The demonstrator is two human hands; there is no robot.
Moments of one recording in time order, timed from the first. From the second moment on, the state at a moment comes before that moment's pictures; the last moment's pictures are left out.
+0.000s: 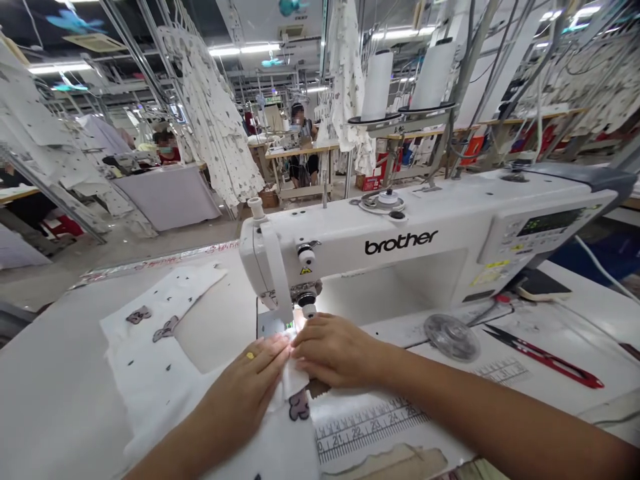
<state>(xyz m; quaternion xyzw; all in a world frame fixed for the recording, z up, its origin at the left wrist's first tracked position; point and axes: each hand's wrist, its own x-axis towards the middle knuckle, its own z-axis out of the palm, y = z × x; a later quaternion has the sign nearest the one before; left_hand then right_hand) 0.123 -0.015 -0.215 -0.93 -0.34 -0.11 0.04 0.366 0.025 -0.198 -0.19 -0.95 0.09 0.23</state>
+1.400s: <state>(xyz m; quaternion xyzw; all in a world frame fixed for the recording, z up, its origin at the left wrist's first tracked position) 0.117 0.029 -0.201 -0.95 -0.28 -0.16 0.01 0.374 0.033 -0.198 -0.26 -0.95 0.00 0.19</state>
